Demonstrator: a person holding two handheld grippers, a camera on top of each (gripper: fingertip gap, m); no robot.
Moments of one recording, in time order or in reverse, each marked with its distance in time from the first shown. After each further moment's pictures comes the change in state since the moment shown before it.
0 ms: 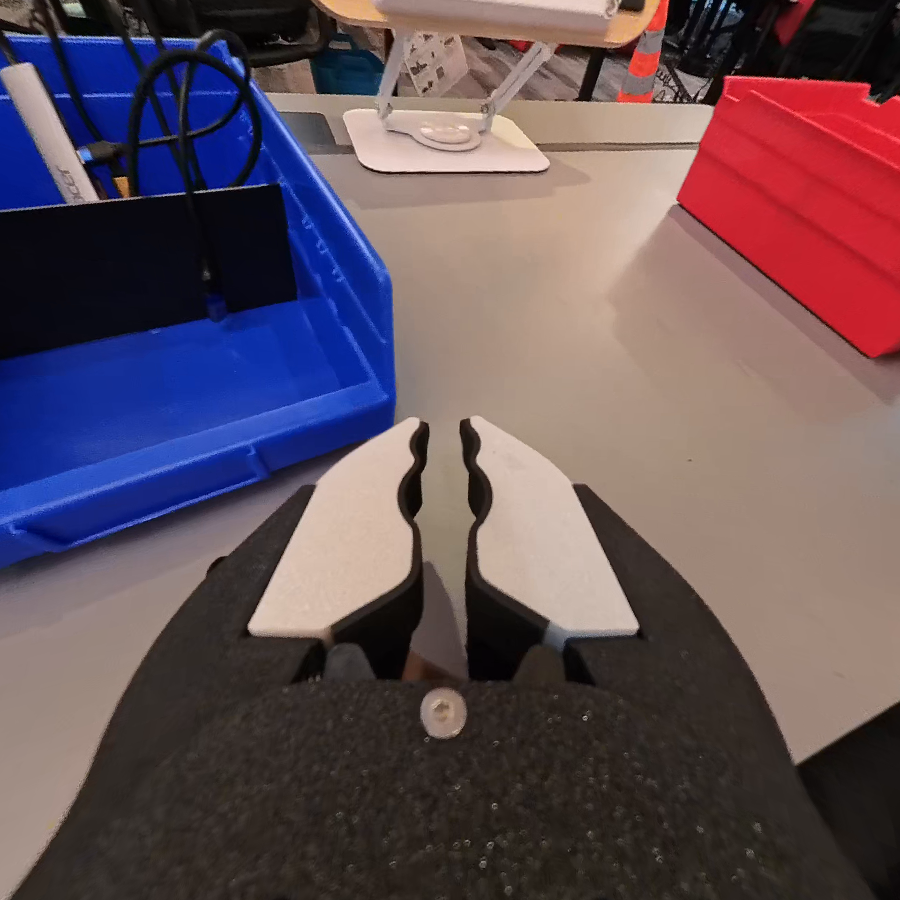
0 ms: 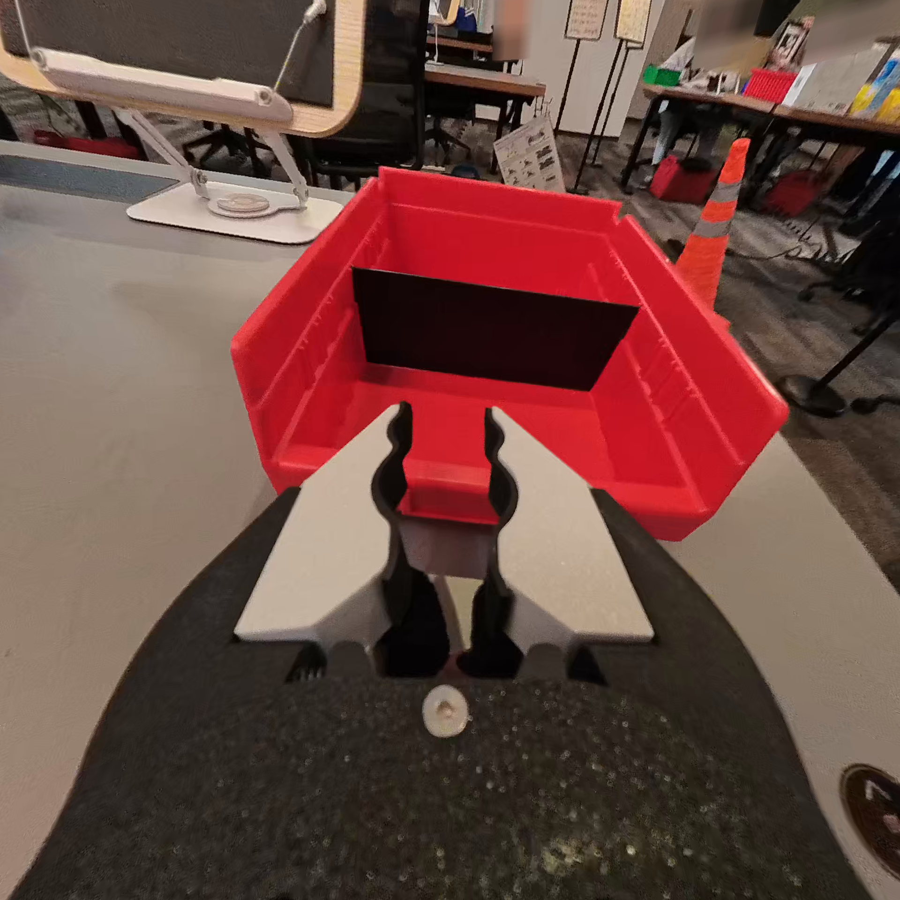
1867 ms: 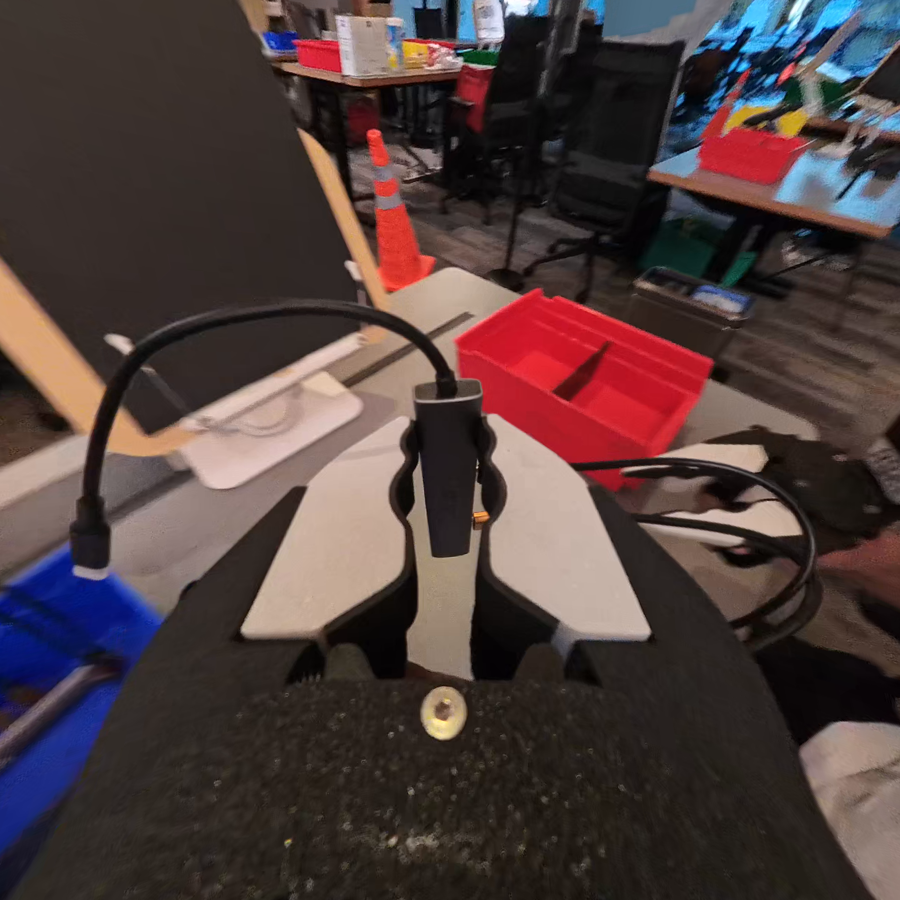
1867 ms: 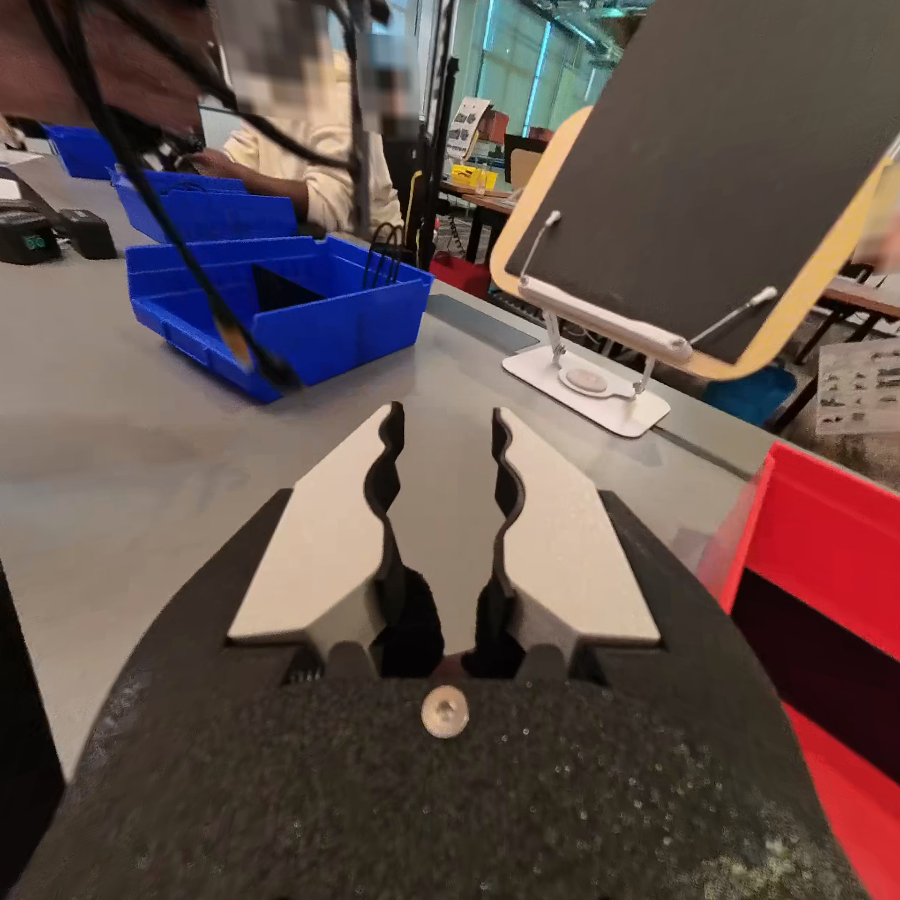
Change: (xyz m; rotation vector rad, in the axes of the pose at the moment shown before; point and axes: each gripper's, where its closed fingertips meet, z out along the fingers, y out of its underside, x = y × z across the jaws) left arm 0.115 -0.233 0.011 0.090 0.466 0.222; right arm -0.206 -0.099 -0.019 0.244 -0.643 -0.189
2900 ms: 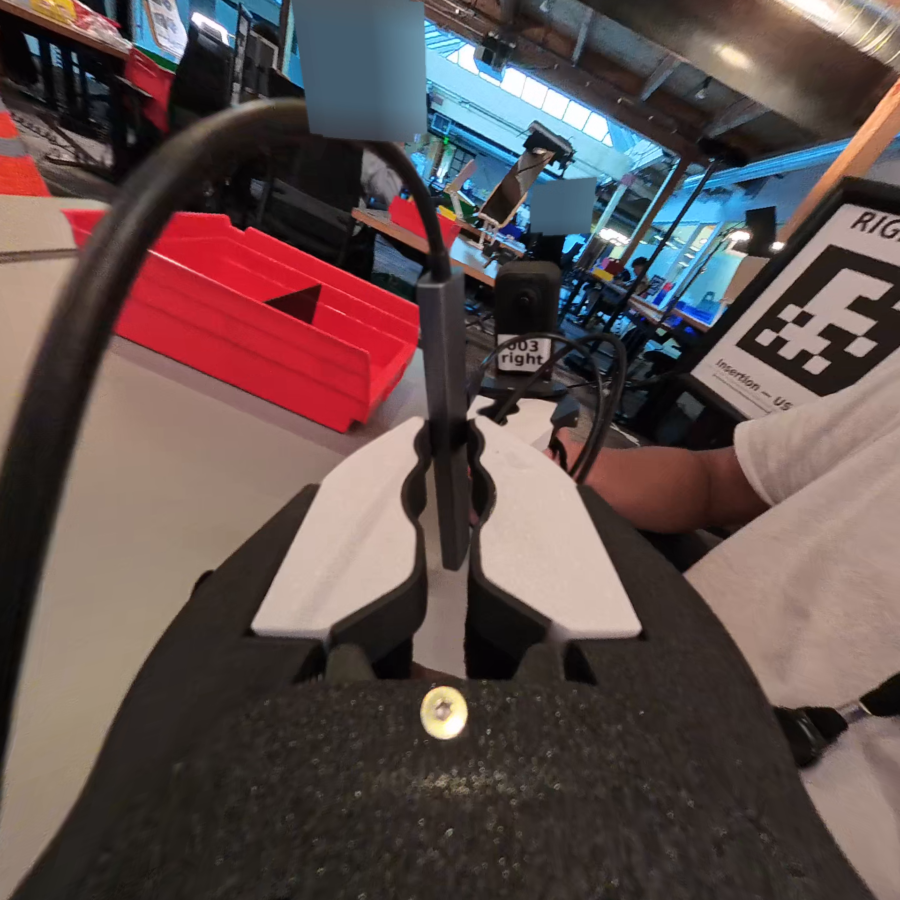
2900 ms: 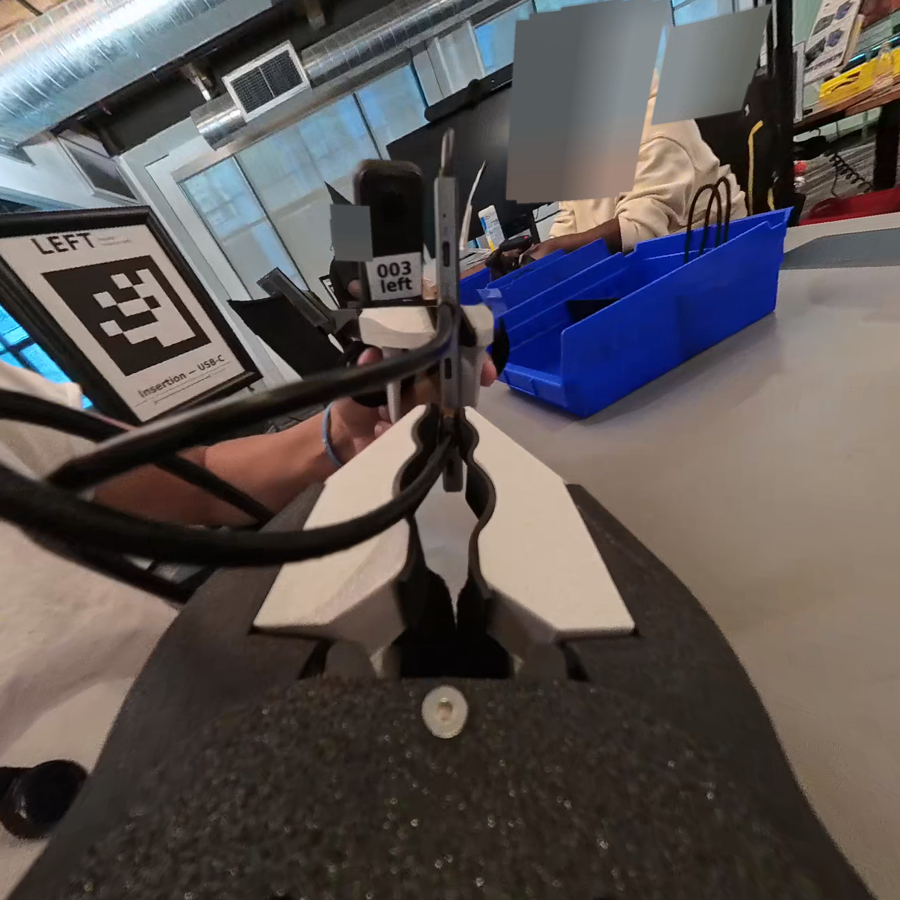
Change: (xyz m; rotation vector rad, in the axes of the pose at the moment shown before) left arm 0.140 0.130 -0.005 0.123 0.597 -0.247; right arm -0.101 -0.003 -0.029 0.112 -0.667 0.572
